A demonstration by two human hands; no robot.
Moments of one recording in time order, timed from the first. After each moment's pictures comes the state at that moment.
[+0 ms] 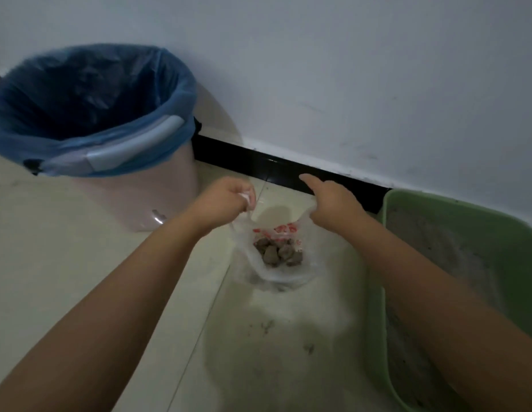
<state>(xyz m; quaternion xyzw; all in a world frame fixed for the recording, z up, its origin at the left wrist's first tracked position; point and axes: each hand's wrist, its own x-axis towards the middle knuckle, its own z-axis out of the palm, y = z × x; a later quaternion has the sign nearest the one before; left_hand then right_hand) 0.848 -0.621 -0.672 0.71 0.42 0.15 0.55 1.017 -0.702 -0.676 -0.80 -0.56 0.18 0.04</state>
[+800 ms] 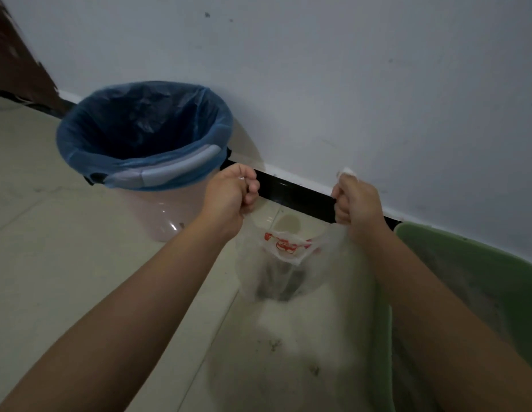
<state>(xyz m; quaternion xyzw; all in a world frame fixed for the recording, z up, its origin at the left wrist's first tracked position) 0.838 -0.632 -0.620 0.44 0.44 0.40 0.67 1.010 -0.688 -0.637 -0.66 -0.26 0.39 0.58</state>
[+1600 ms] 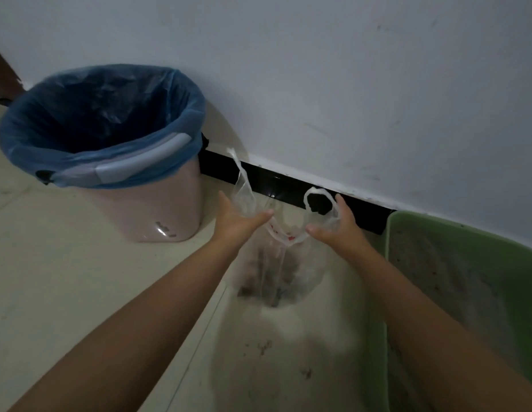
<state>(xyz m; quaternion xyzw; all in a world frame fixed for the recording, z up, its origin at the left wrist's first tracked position) 0.875 -0.633 -0.705 0.54 0.57 0.26 0.56 1.040 -0.710 -0.721 -0.75 -0.37 0.37 0.40</state>
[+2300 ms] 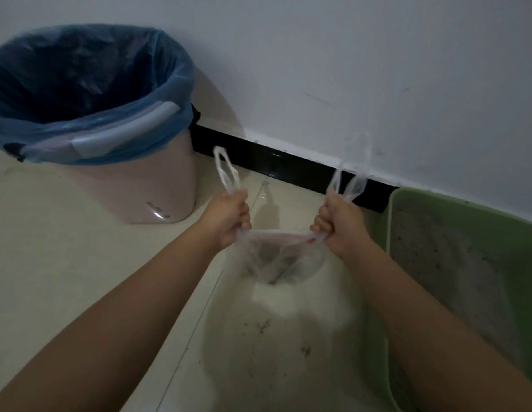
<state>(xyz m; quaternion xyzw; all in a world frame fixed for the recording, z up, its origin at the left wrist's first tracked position) 0.868 -0.632 -0.716 0.35 0.50 0.27 0.75 1.016 -0.706 -0.722 -0.57 -0.04 0.51 0.65</state>
